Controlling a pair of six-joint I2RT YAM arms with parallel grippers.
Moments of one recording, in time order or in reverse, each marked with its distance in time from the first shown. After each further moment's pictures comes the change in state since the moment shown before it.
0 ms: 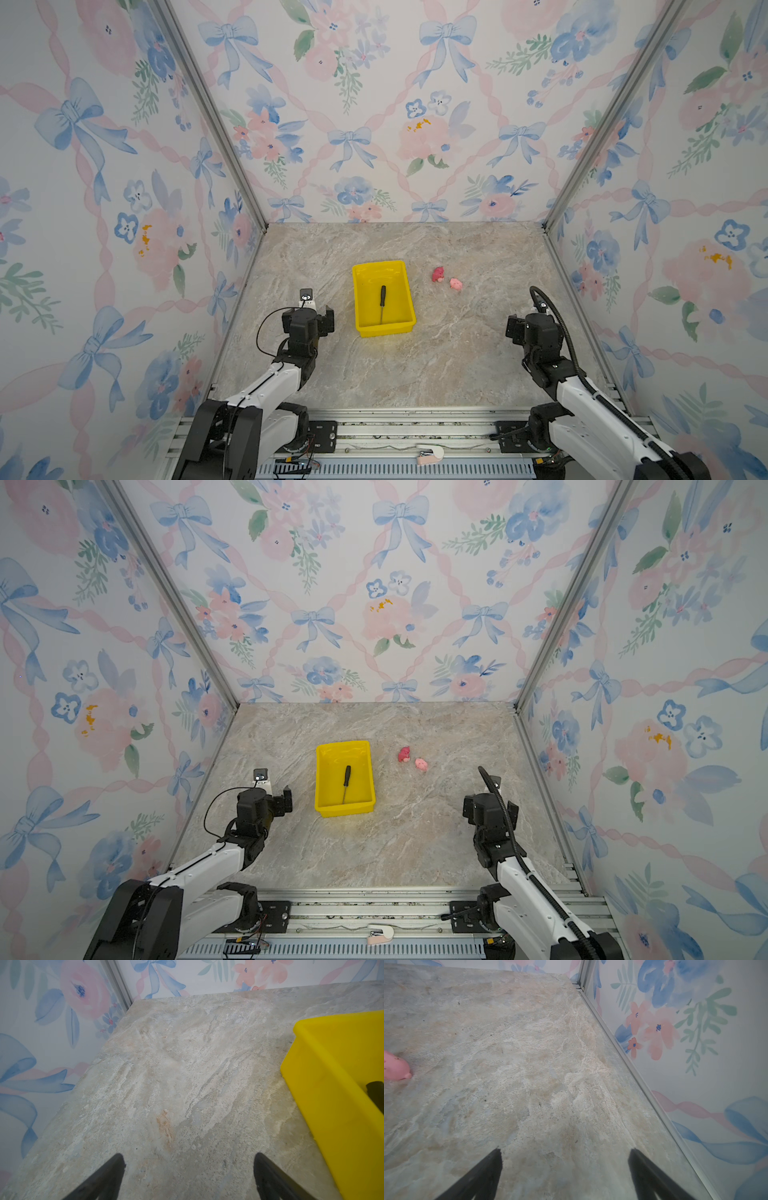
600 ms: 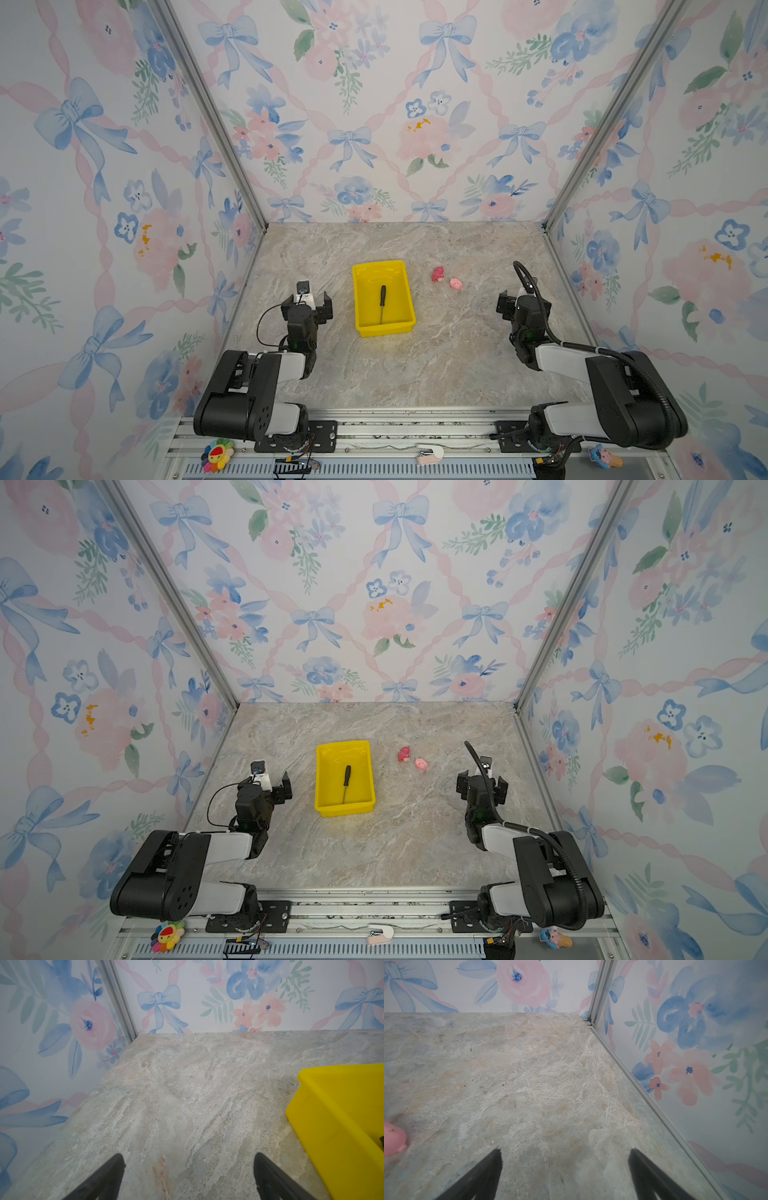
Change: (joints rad) left arm 0.069 0.294 0.001 0.499 0.081 0.045; right arm -0.039 0.506 0.085 0.601 -0.035 -0.066
